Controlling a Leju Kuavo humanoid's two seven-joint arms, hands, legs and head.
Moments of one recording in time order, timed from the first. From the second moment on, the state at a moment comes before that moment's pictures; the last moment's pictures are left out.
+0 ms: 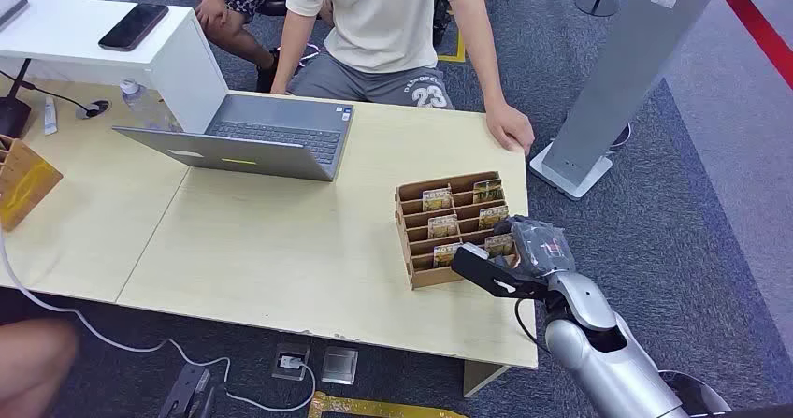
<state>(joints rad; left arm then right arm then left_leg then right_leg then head) -0.11 0.17 -0.96 -0.21 1.16 0.03 -0.46 -0.49 -0.26 0.80 -1.21 0.74 -0.04 0.32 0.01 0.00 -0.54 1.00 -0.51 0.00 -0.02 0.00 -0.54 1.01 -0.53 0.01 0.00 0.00</state>
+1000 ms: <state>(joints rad) -0.11 0.17 -0.96 -0.21 1.16 0.03 -0.46 -0.50 -0.26 0.80 -1.19 0.74 -0.04 0.32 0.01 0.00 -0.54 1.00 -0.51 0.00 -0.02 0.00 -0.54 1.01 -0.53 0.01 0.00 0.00</state>
